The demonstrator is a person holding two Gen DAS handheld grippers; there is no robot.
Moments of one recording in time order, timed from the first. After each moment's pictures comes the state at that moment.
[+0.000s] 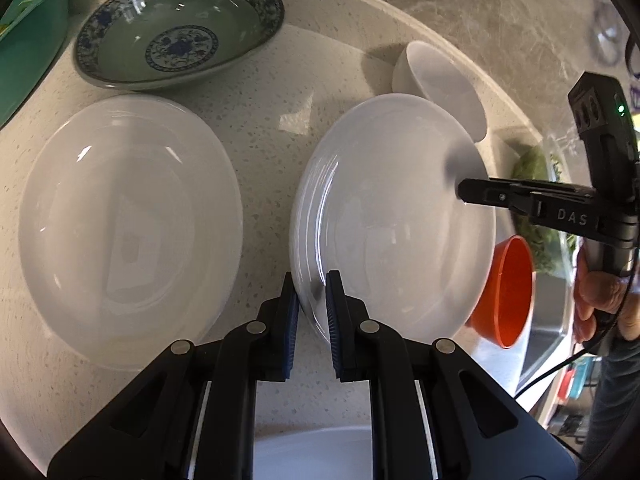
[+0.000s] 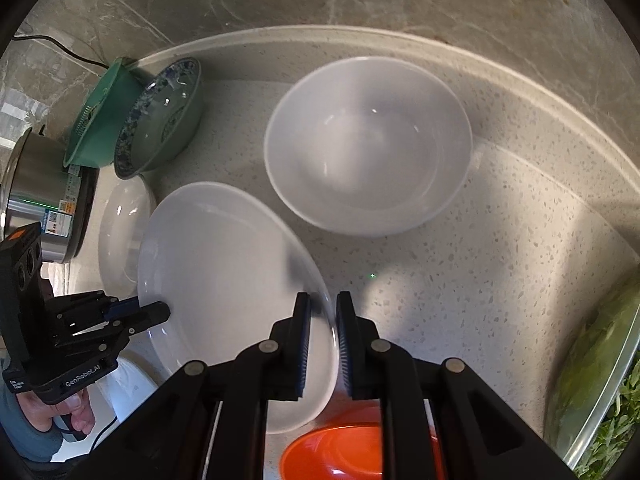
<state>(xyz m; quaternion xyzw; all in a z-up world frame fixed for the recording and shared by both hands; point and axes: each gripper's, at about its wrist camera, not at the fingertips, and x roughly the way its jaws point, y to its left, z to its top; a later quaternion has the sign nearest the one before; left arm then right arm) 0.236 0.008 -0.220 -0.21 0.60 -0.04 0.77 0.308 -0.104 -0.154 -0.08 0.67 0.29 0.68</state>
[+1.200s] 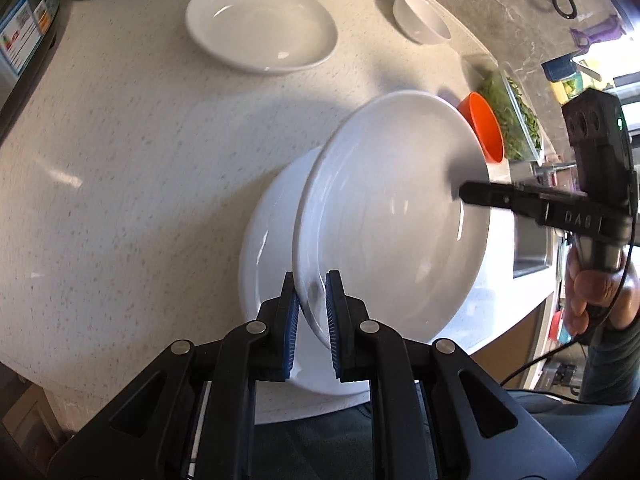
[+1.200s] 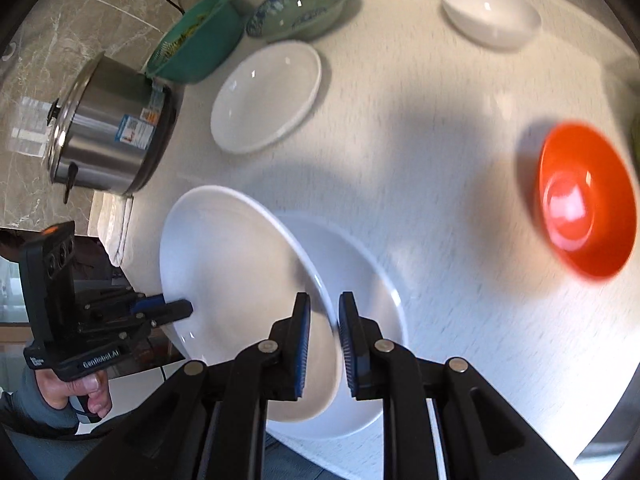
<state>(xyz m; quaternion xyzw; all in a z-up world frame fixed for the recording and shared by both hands) 0.029 0.063 -0.190 -0.22 0.64 -0.09 0.73 0.082 -0.060 -0.115 -0.02 0.70 0.29 0.65</state>
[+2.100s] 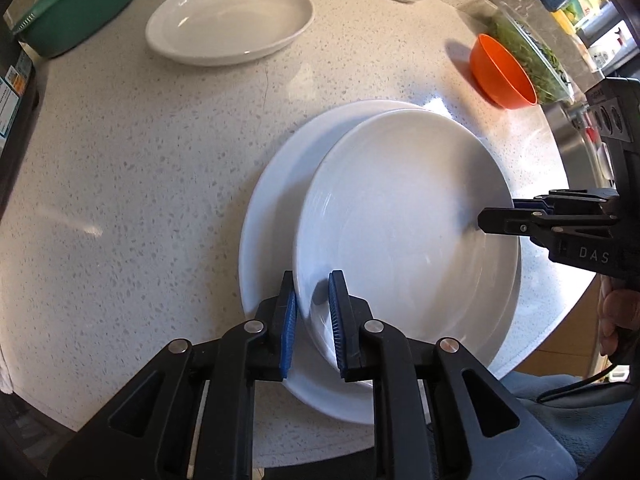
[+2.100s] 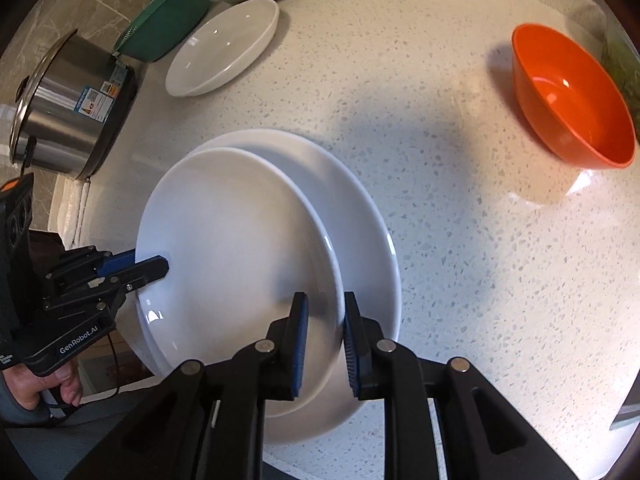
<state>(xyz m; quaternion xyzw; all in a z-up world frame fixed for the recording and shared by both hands) 0.042 0.008 -0.239 -0.07 0.63 -0.07 0.77 0.023 -0.081 -0.164 -0.04 0.68 0.24 0.69</state>
